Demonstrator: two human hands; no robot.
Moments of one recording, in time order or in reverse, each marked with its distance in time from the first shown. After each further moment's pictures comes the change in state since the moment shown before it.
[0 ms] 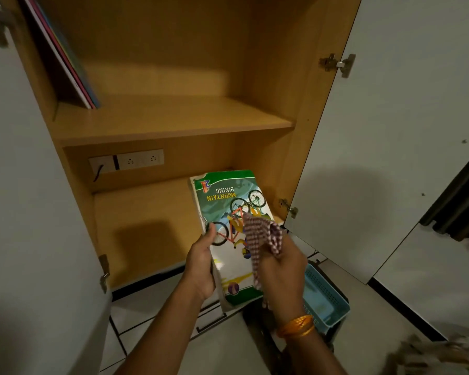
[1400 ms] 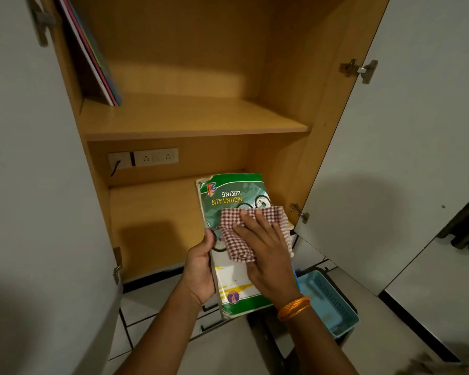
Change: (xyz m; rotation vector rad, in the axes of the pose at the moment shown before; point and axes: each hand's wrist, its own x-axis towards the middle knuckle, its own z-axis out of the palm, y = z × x) left_hand -0.012 0.003 -0.022 -0.402 -0.256 -0.030; right_hand 0.033 0.047 0.028 -0.423 -0.420 -0.727
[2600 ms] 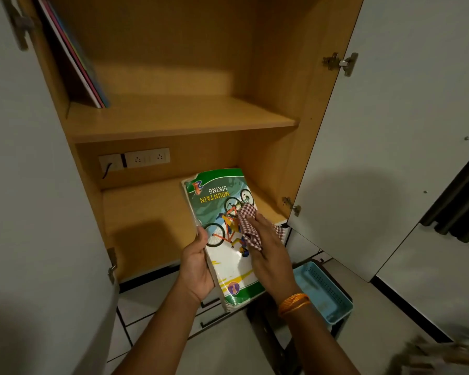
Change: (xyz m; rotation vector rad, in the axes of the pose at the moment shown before) left_hand -0.006 -0.014 0.010 0.135 0.096 0.076; right_hand -0.025 0.002 -0.009 0.319 0.040 0.412
